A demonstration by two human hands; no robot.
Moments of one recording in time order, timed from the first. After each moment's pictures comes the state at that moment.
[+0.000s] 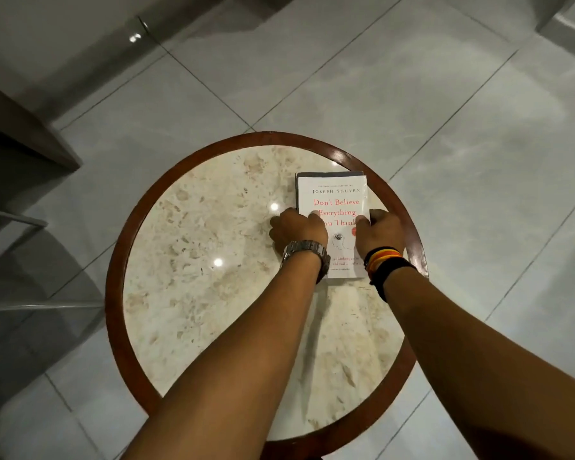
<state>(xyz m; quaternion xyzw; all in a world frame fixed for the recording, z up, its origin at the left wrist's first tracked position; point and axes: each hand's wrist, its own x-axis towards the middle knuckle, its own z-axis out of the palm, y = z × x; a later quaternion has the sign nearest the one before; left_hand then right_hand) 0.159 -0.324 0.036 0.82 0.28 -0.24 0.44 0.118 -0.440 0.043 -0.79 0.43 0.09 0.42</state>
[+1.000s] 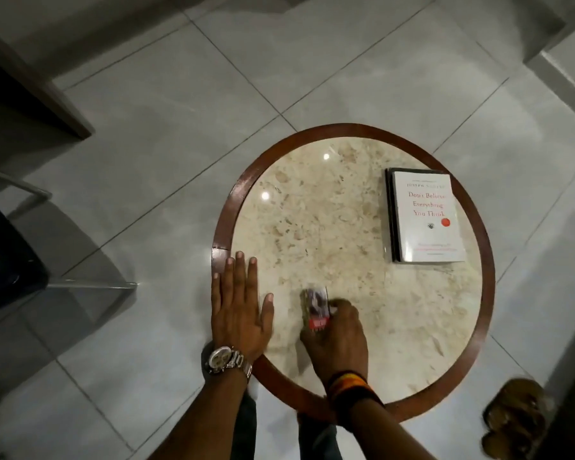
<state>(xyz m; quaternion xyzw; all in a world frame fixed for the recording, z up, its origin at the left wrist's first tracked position) 0.024 0.028 -0.042 0.99 -0.08 -0.06 0.14 -0.019 -0.125 0.067 -0.87 0.36 0.21 0.27</state>
